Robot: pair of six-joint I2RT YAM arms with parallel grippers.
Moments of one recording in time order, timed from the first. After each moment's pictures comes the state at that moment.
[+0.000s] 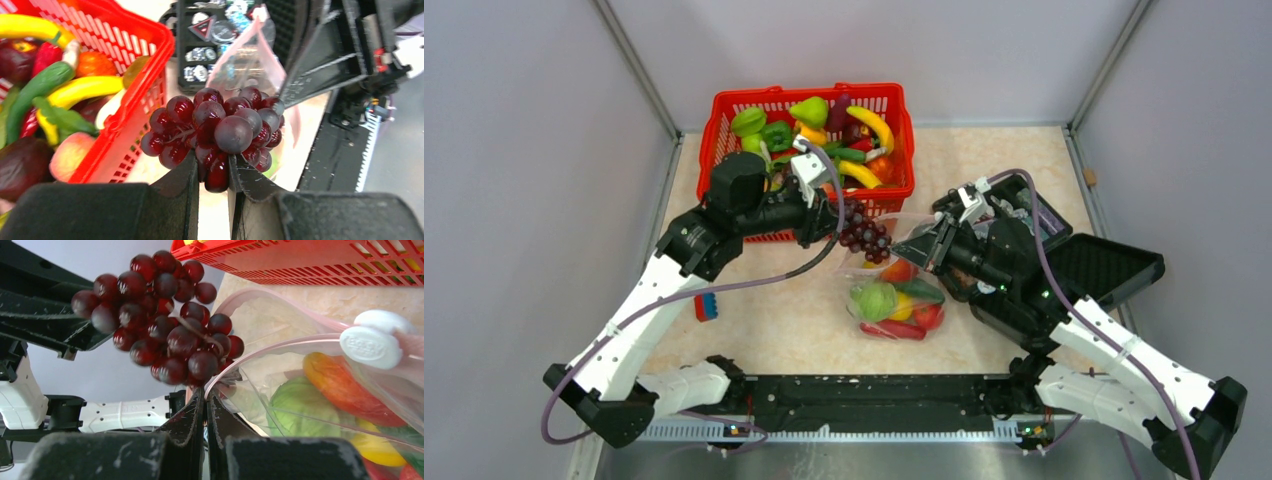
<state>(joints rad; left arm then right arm) -0.60 1.12 1.38 -0.62 0.52 0.10 0.77 0.84 0.78 -0.10 -0.18 0.95</state>
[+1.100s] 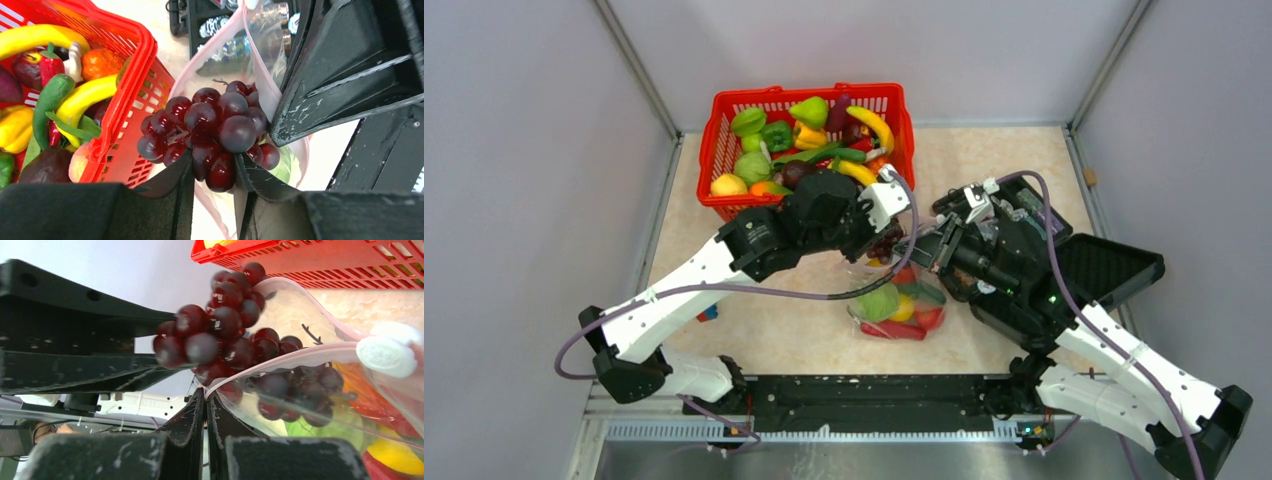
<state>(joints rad) -1.00 1.33 1.56 -0.75 -0.02 0.20 0.77 0.80 0.78 -0.07 -0.20 0.99</state>
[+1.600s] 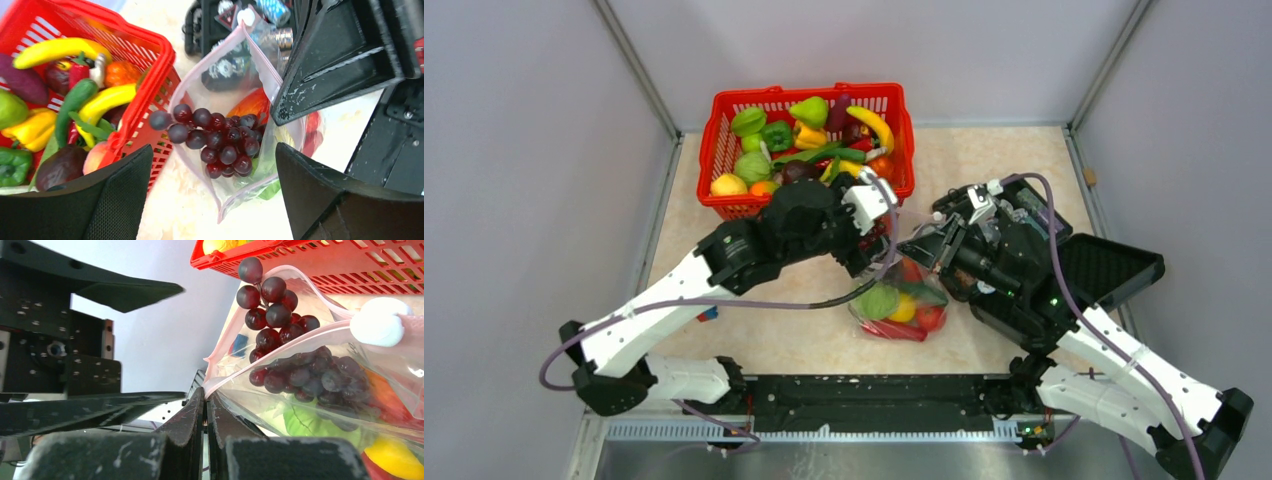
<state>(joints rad) -1.00 1.25 1.49 -0.70 -0.05 0.20 0.77 0.78 0.76 -0.06 -0.18 0.99</state>
